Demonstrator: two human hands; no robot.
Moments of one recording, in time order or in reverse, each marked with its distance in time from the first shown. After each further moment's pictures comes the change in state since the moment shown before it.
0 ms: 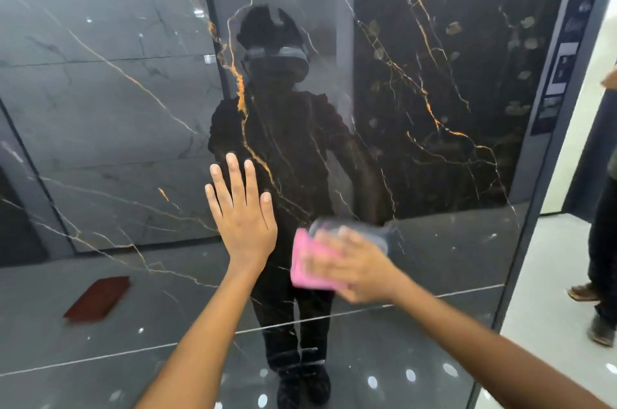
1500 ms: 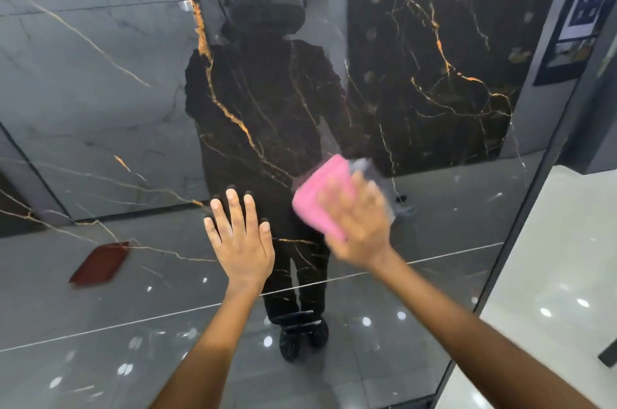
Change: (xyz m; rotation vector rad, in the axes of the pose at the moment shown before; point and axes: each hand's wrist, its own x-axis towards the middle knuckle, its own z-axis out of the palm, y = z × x) left_hand -0.107 -0.018 0.022 -0.035 -0.089 0.034; right_hand -0.007 -0.019 0.018 0.093 0.213 0.579
